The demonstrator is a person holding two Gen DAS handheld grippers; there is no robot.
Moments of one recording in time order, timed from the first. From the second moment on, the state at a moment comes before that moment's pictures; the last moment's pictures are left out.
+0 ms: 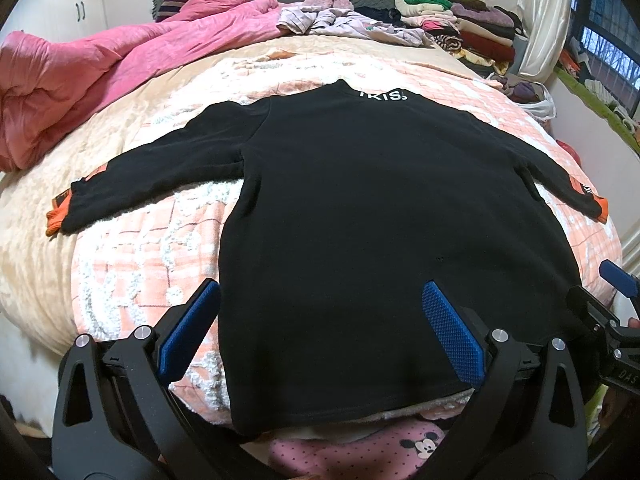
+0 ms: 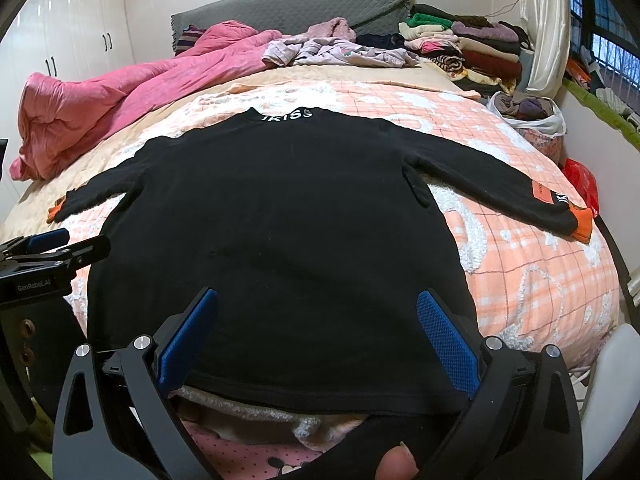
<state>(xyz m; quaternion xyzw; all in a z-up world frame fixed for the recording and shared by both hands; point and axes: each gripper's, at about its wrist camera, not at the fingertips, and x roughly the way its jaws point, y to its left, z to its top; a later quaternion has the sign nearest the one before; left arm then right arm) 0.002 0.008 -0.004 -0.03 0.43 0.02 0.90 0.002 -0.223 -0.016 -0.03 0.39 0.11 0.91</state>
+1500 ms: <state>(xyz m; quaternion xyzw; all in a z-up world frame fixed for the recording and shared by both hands) 0.072 0.001 -0.010 -0.02 0.45 0.02 0.89 0.071 -0.238 -0.006 0.01 0.38 0.07 0.92</state>
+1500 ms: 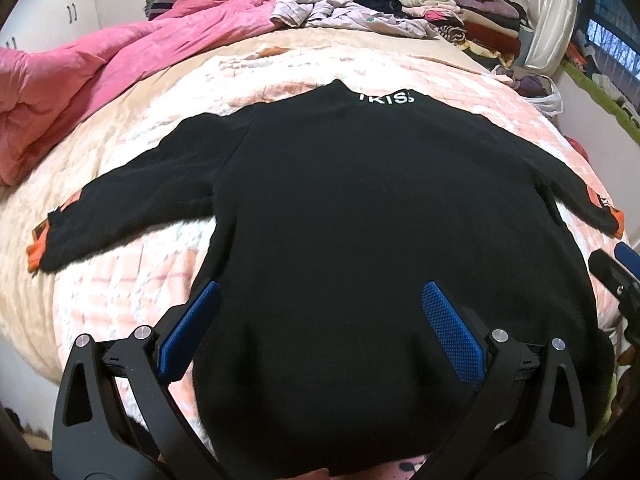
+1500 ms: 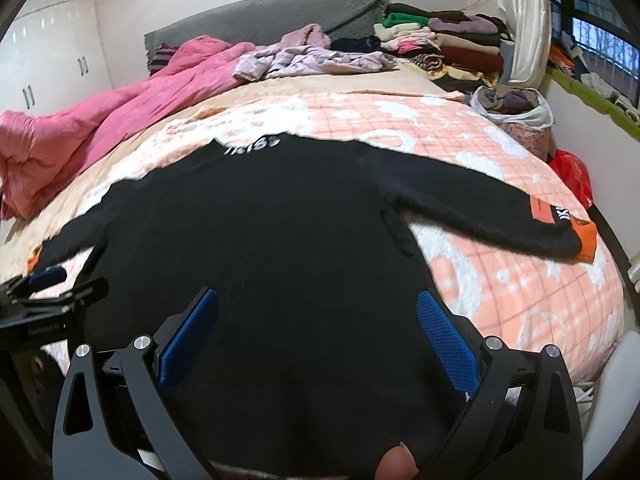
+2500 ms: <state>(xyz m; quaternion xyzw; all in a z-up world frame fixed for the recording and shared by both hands) 0.199 -0.025 -0.003 -0.03 0.45 0.01 0.89 0.159 -0.360 -0.010 0.12 0.38 -0.08 0.92</state>
